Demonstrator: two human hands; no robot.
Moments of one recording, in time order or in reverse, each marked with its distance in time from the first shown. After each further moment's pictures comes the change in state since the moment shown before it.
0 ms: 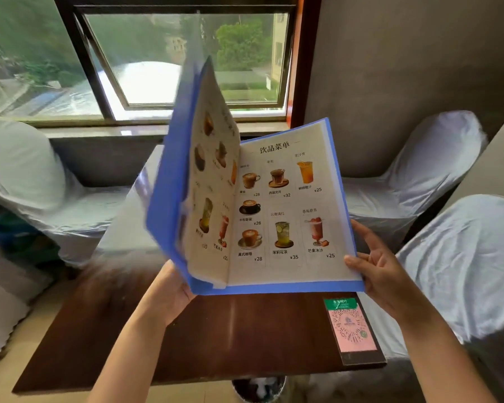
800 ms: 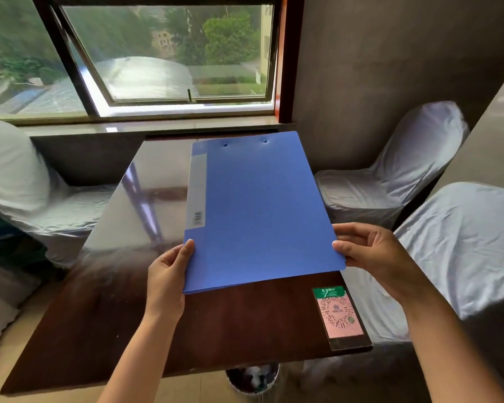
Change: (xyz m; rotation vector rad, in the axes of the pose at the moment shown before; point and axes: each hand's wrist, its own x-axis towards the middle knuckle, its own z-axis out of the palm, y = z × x) left_hand -0.004 -0.022 0.017 0.069 0.125 0.349; right_hand -0.013 -0.026 -0.004 -0.231 0.113 -0.046
